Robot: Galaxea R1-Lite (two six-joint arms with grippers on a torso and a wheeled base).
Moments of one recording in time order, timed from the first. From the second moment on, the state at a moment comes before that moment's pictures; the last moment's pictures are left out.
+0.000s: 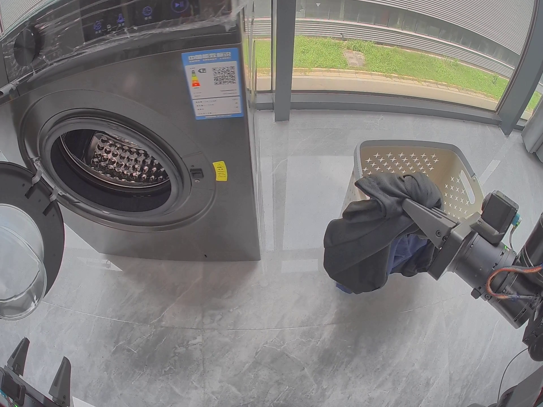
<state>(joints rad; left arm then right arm) -0.01 0.02 -0.02 0.00 0.02 -0.05 0.70 1.42 -0.38 -1.18 -0.14 0.19</state>
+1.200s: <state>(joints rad) -0.01 0.02 -0.02 0.00 0.03 -0.05 0.70 1.43 -0.38 -1.18 -0.13 0.19</state>
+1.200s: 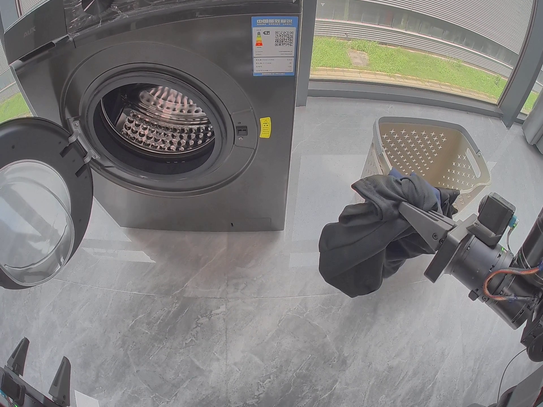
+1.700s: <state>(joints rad) -0.01 0.02 -0.02 0.00 0.03 -0.05 0.70 1.43 -0.37 -1.18 -0.13 0.19</state>
